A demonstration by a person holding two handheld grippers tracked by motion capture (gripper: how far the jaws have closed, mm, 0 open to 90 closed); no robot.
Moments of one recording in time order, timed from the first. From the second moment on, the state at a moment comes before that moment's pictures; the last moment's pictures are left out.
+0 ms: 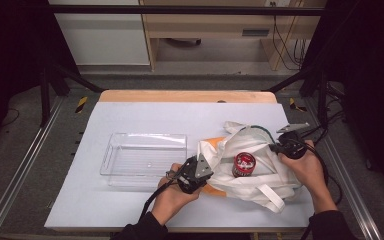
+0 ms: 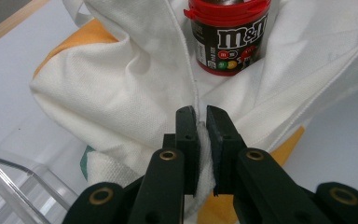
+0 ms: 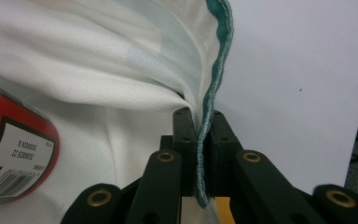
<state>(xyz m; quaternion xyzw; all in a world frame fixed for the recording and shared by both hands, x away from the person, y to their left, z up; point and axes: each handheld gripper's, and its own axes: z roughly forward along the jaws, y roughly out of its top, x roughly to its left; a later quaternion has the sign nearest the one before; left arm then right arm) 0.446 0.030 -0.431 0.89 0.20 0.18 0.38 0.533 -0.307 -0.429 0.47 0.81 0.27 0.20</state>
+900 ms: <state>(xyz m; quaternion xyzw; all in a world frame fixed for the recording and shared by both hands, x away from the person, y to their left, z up) 0.443 0.040 -0.441 0.88 0.20 0.18 0.38 0.538 -0.321 -0.439 0.50 0.80 0.28 0.19</state>
